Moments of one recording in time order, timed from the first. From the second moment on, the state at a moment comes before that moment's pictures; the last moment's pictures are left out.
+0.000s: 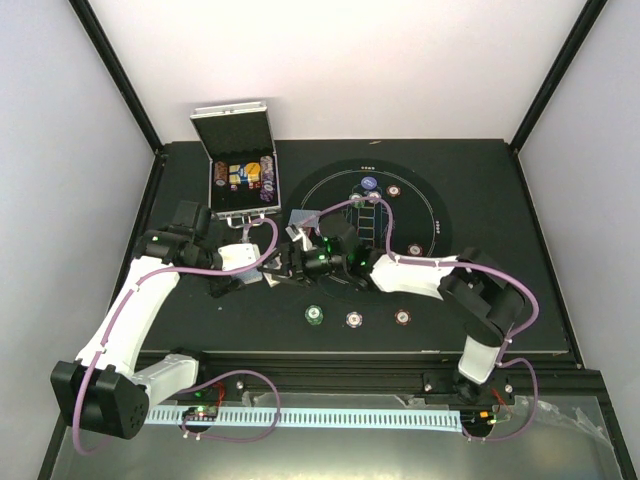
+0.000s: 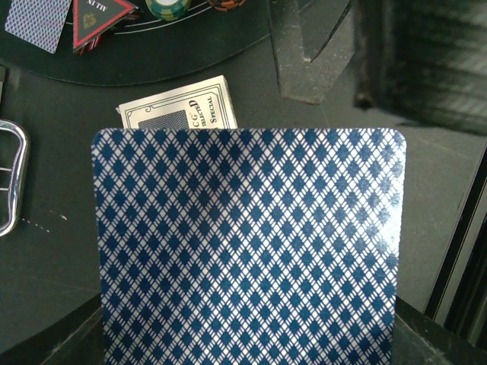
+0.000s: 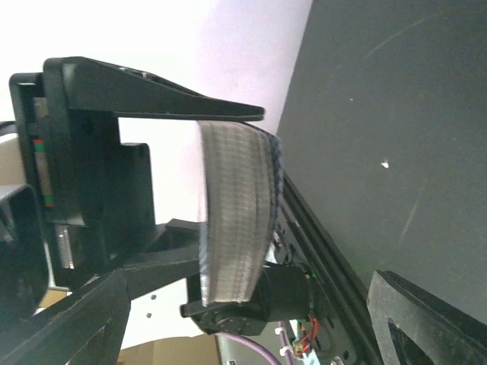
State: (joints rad) left arm -0.17 1.09 0.99 -1.12 0.34 1.02; right arm 0.90 1.77 1.00 0.43 -0.73 1.15
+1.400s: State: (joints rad) left arm -0.18 1.08 0.99 -1.13 0.35 1.02; right arm 0.92 2.06 1.17 0.71 -0.84 1.35
